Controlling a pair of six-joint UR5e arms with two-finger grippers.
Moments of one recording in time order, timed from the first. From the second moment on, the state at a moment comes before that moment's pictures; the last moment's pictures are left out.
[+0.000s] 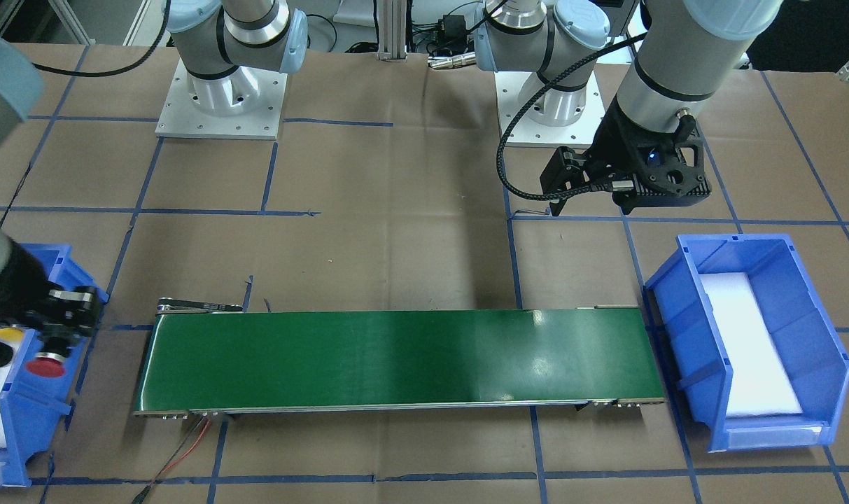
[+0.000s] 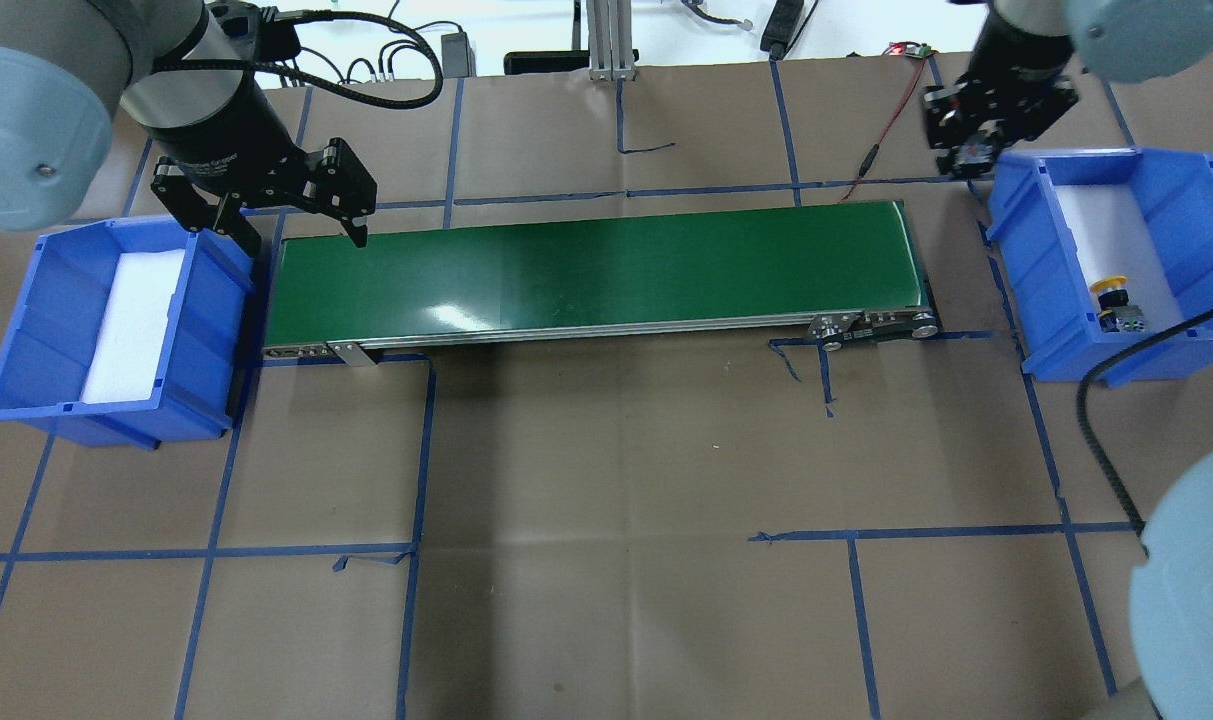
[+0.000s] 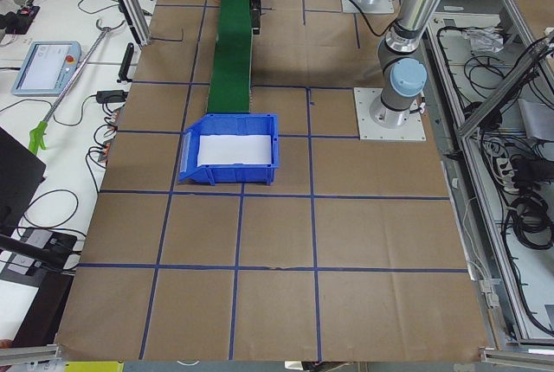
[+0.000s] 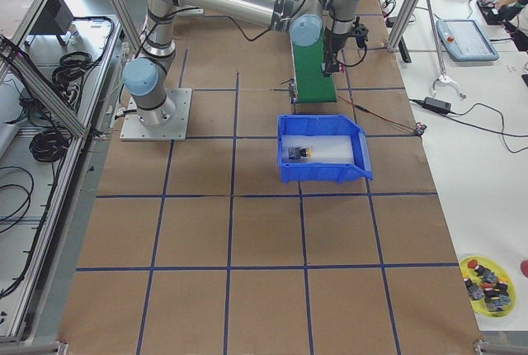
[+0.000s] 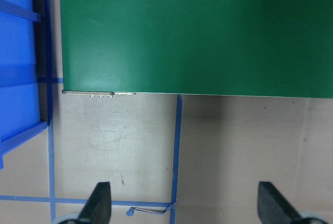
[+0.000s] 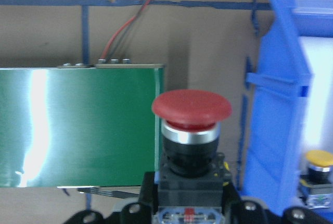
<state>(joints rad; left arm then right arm) -1.54 -1.62 -1.57 -1.53 1.56 -0.02 1.33 -1.22 1.36 -1.70 -1.62 -0.30</state>
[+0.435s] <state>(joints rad) -1.54 -1.62 -1.57 -1.53 1.56 -0.02 1.12 -1.19 1.31 -1.71 -1.63 -0.63</state>
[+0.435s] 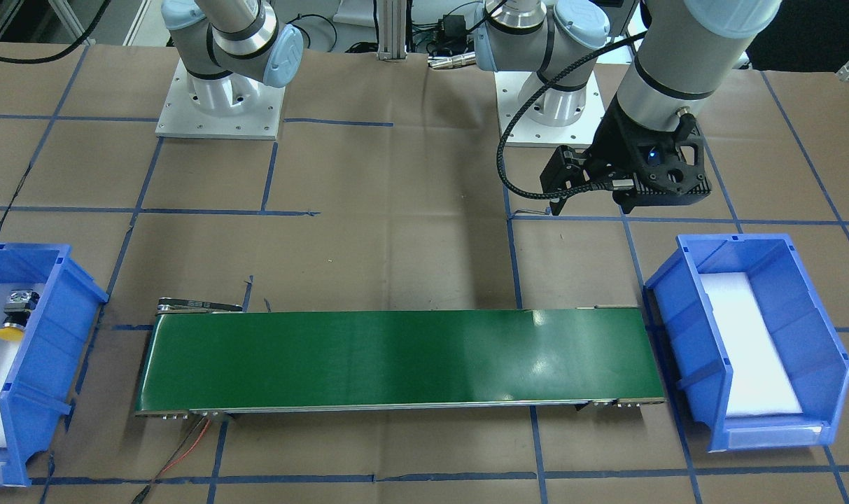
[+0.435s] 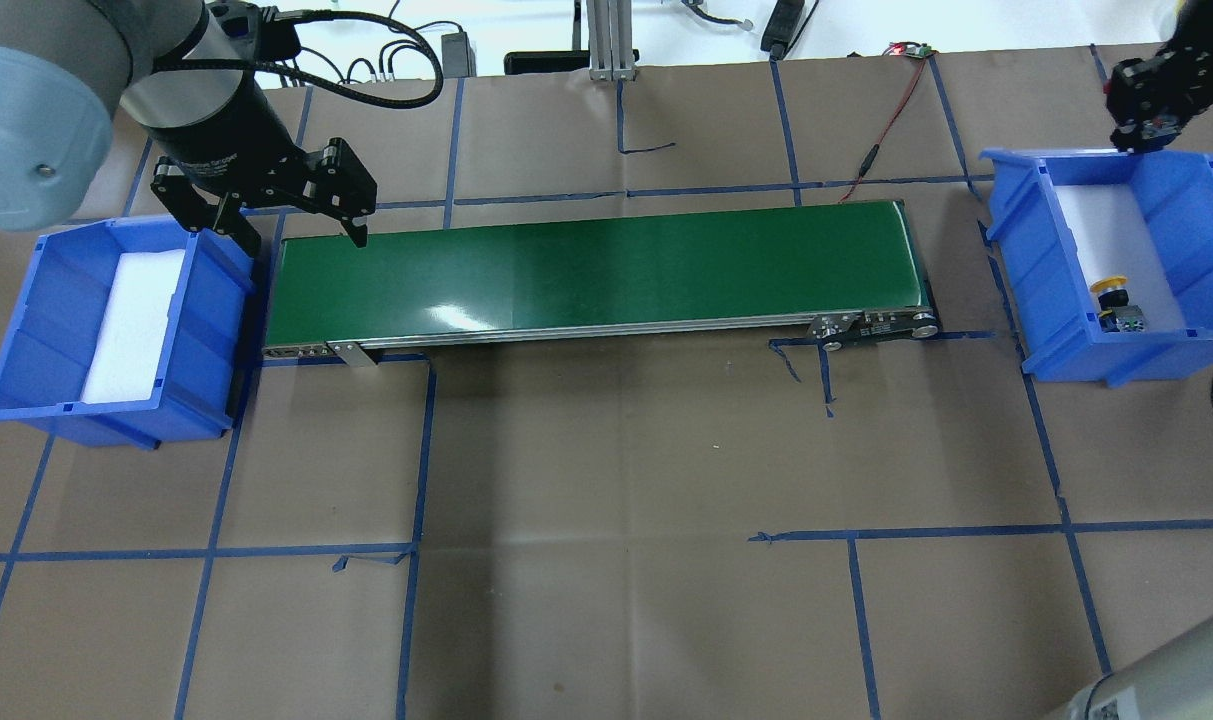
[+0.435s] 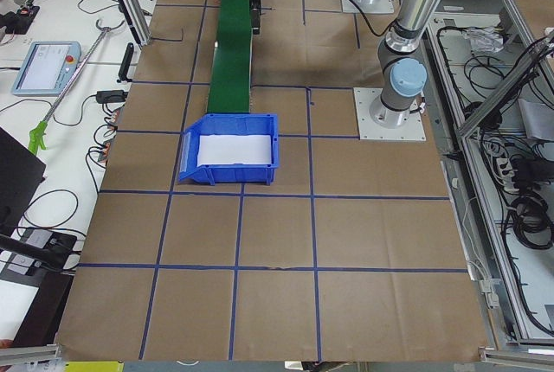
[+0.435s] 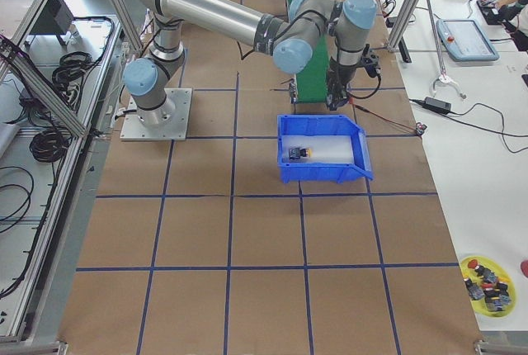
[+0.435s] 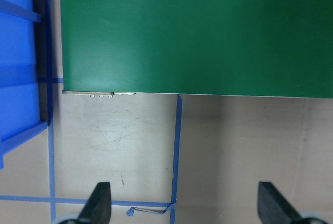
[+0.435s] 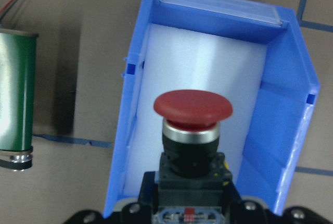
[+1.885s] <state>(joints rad) -1.54 -1.62 -1.57 -1.53 1.56 -0.02 1.06 -1.00 1.50 -2.06 -1.62 -0.68</state>
